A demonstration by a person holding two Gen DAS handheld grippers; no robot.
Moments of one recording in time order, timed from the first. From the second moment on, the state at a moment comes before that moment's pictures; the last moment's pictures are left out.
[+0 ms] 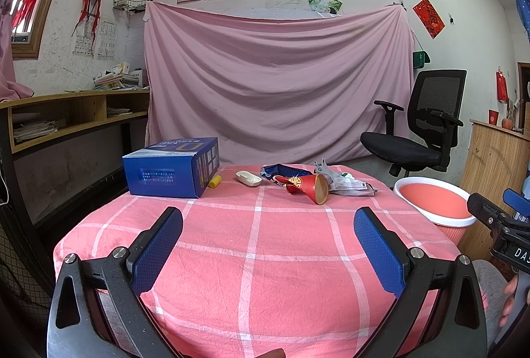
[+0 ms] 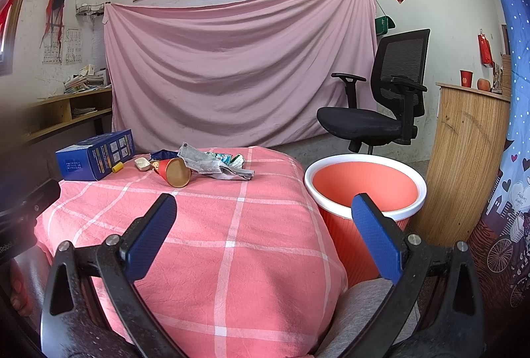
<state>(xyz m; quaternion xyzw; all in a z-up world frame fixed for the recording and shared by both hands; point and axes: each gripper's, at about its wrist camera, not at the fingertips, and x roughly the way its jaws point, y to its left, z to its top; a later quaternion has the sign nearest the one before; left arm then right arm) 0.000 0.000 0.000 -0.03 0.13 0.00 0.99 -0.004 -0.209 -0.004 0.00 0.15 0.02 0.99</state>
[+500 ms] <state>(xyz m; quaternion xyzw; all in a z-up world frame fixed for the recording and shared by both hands) 0.000 0.000 0.000 -0.03 0.13 0.00 0.99 -0.004 -0.209 -0.005 0.00 0.15 0.02 0.99</state>
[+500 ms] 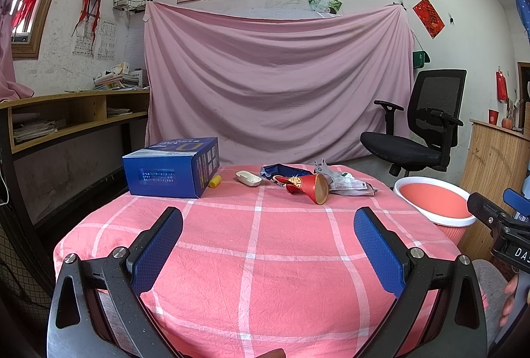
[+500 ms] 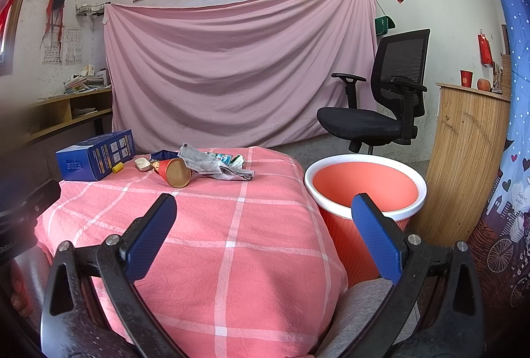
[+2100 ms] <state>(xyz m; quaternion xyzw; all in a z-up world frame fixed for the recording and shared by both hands) 0.190 -0.014 0.002 0.00 0.19 -0.01 0.98 0.204 -0.208 0.017 -0.04 0.18 0.18 0.97</state>
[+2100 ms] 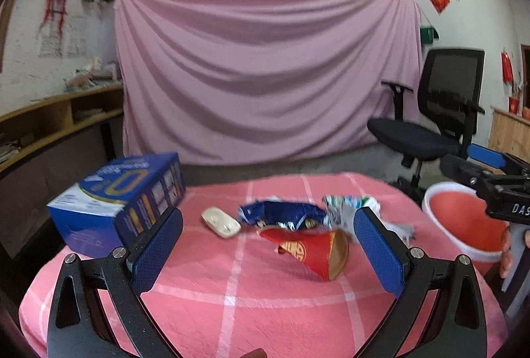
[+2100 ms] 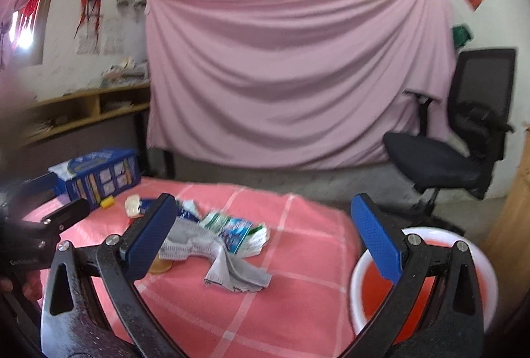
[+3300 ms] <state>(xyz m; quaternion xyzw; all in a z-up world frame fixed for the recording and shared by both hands) 0.247 -0.002 -0.025 -0.08 0.40 -0.13 0.90 0.269 -0.168 -0.055 -0.07 0.41 0.27 0.87</state>
